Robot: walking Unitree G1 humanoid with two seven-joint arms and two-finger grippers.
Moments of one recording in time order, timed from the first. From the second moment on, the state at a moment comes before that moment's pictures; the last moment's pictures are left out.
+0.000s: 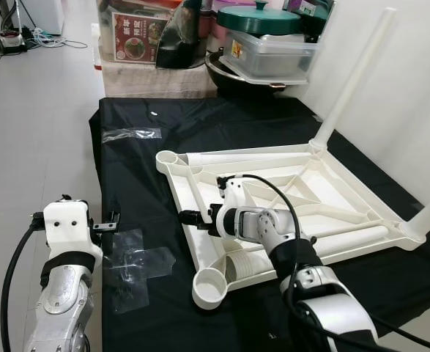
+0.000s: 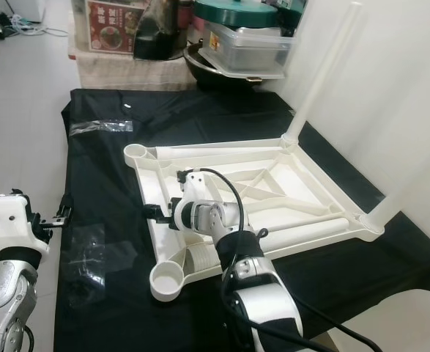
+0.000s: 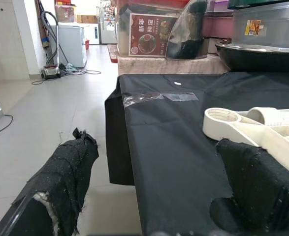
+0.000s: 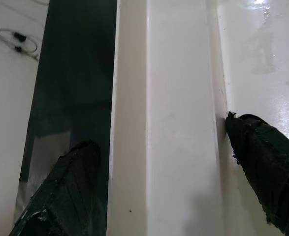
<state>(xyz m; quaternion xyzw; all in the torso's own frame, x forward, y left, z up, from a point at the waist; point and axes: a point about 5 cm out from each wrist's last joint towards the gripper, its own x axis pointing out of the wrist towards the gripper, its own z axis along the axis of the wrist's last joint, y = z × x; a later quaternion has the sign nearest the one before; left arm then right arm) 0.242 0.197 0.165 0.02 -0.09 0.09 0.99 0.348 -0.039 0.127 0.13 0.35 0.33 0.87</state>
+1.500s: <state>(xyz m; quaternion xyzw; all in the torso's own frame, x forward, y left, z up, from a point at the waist) 0.244 0.196 0.156 0.03 -0.07 0.08 0.99 0.321 -0.042 0.103 -0.04 0.36 0.41 0.84</state>
